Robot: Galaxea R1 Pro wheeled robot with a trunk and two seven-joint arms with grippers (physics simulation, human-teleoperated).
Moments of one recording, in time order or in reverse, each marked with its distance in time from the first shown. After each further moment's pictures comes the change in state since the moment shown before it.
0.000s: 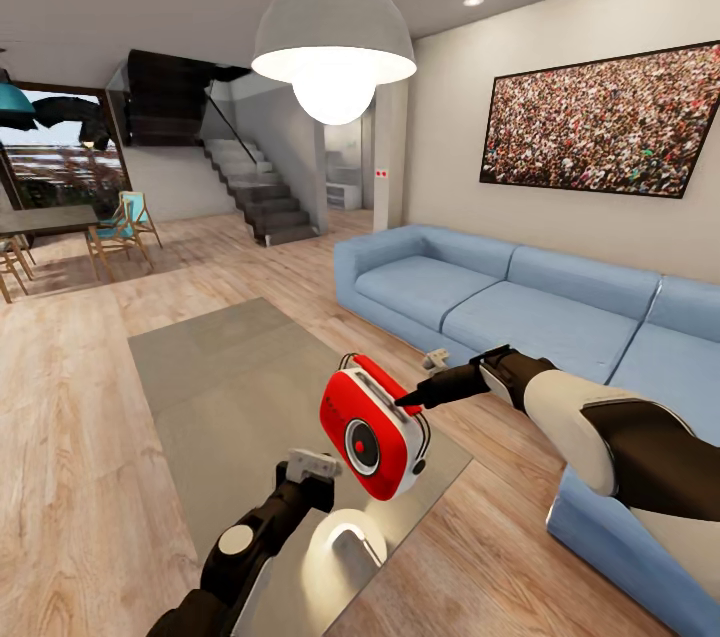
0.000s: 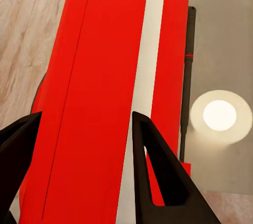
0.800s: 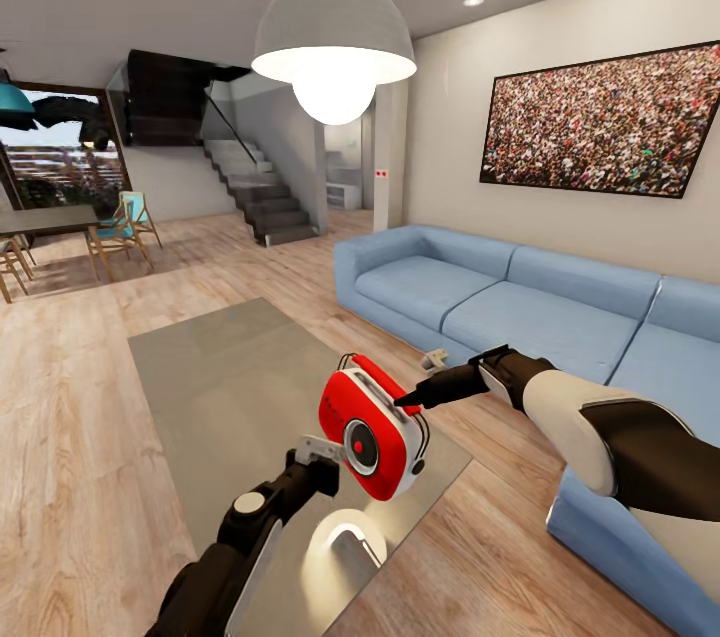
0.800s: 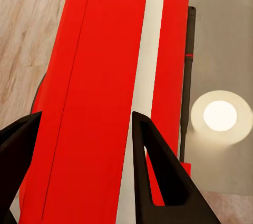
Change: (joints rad) left arm -0.134 -0.033 0.053 0.186 -0.013 0.036 -0.087; right arm 0.000 0.003 -0.001 0.000 0.001 0.000 0.001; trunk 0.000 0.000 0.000
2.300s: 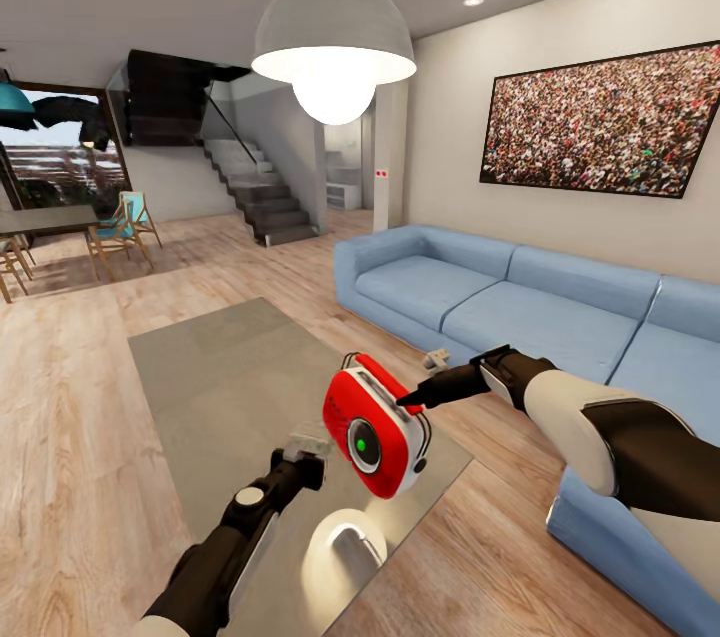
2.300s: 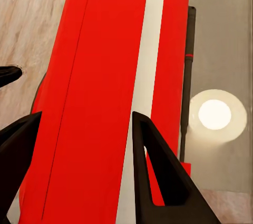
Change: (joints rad) left arm -0.106 0.019 0.019 0.254 -0.003 -0.115 0.111; right arm 0.000 -0.004 -0.001 0.000 -0.001 0.000 -0.021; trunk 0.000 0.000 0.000
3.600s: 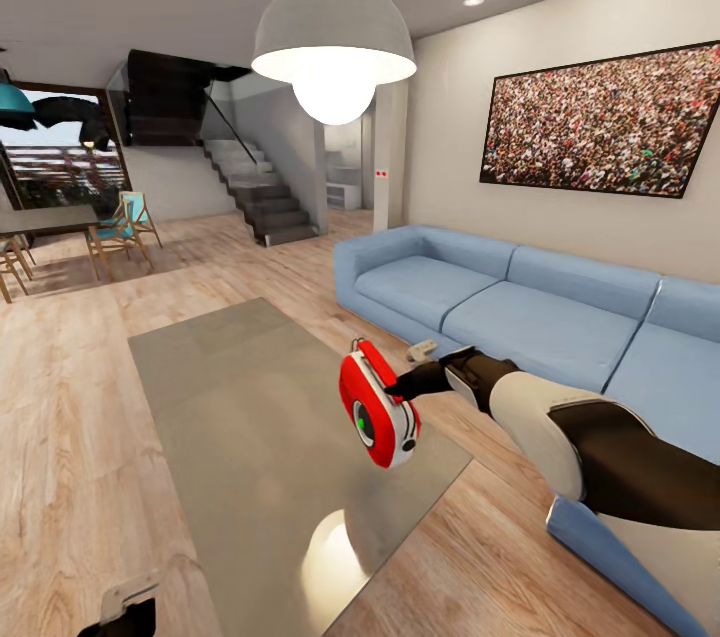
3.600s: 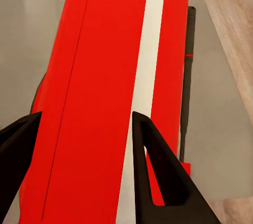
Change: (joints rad) left arm 0.083 0.244 0.555 0.629 0.000 -0.379 0.144; right arm 0.003 0.116 -0.014 0.003 -0.005 -0.043 -0.431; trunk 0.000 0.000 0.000
